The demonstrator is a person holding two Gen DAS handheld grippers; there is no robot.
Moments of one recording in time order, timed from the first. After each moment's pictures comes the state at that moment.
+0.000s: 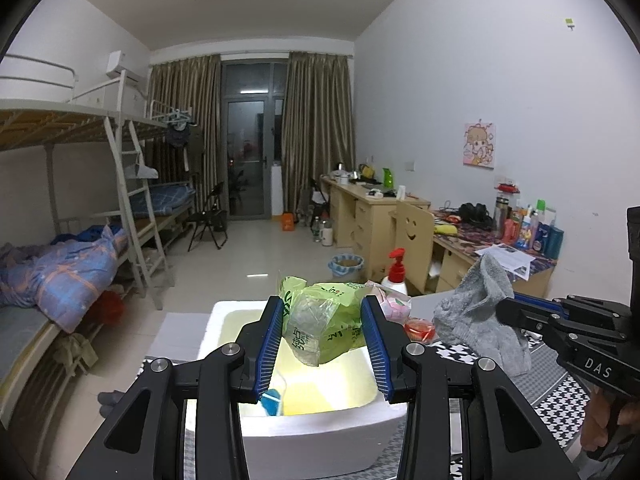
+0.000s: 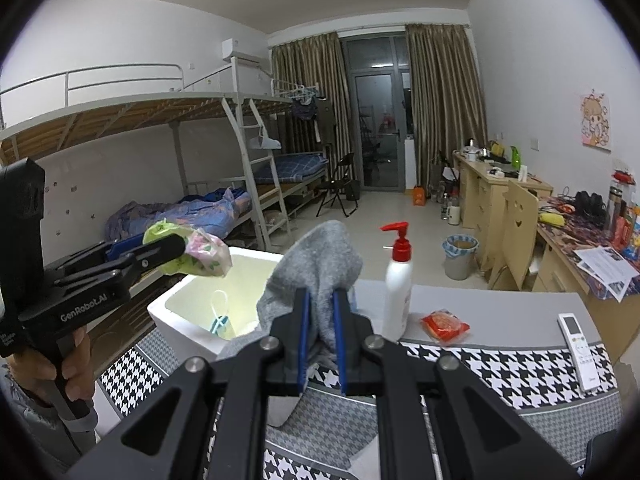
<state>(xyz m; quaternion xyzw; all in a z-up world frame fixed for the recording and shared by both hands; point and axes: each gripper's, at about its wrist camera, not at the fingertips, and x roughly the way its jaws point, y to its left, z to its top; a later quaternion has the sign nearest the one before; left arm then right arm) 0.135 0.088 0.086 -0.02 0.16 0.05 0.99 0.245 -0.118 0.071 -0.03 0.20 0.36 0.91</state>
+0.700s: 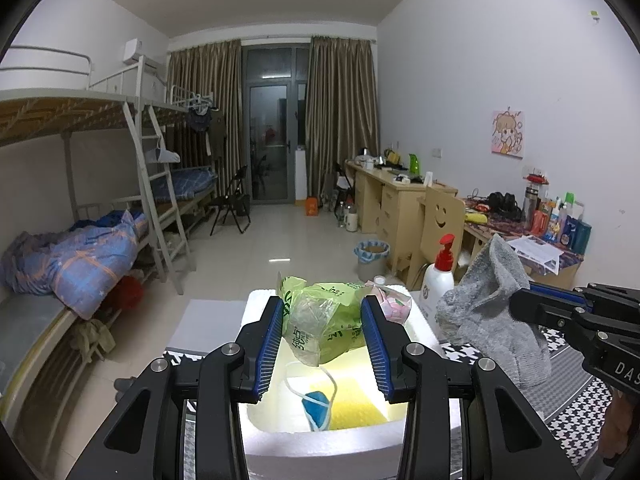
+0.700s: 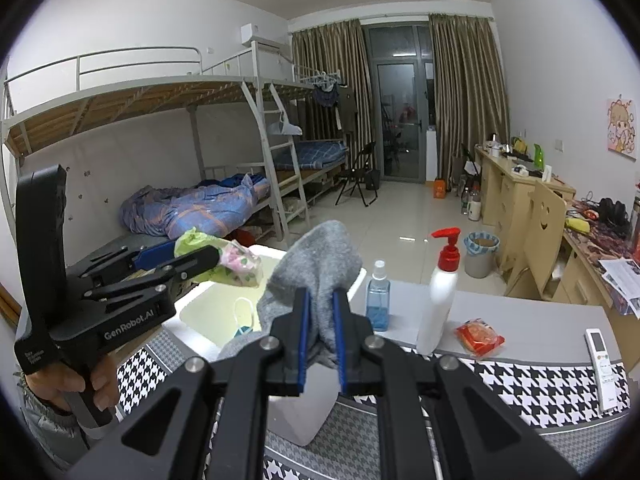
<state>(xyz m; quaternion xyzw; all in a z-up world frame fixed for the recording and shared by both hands) 0.163 0.116 0.068 -0.03 0.19 0.09 0.98 0.262 -0.071 0.069 -0.05 0.22 0.38 0.90</state>
